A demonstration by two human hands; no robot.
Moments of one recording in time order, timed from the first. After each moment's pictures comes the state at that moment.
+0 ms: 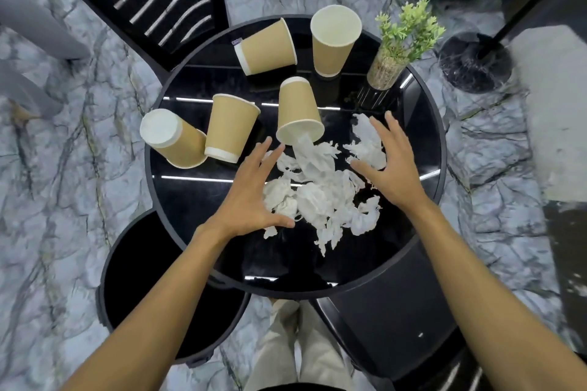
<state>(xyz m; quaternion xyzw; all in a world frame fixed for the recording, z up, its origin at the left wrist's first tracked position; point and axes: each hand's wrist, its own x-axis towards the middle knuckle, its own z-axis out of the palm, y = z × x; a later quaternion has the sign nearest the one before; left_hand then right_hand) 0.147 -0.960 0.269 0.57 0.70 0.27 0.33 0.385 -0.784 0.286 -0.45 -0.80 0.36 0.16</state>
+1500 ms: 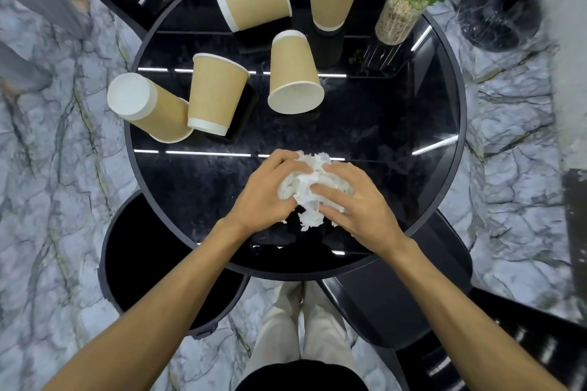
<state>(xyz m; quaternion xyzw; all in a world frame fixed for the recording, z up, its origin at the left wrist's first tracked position) 0.195 -0.964 0.241 0.58 0.67 0.37 0.29 0.397 -0.881 0.233 -0.24 -0.90 0.30 0.20</state>
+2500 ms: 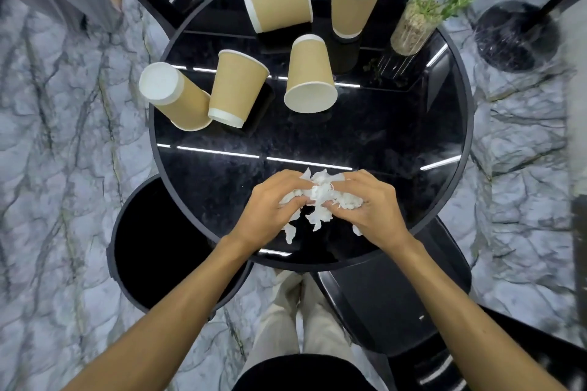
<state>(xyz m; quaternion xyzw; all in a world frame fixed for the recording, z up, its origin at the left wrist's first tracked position) 0.216 -0.999 0.269 0.53 0.69 0.41 0.27 0.395 -0.881 0.259 -0.28 -0.82 0.43 0.25</state>
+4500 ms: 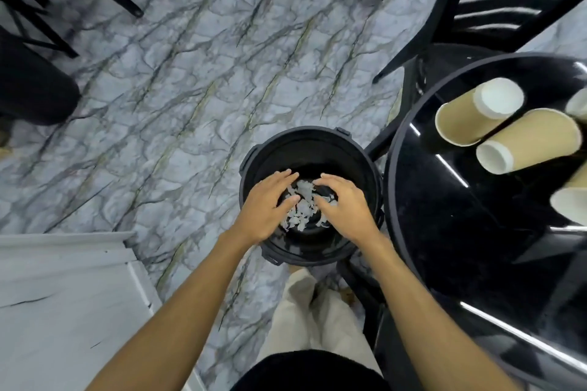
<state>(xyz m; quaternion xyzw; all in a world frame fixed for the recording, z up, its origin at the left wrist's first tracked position) 0.120 -1.303 0.236 0.15 0.90 0.34 0.23 0.159 -1.106 0.245 -0.07 -0.90 0.42 -0.13</state>
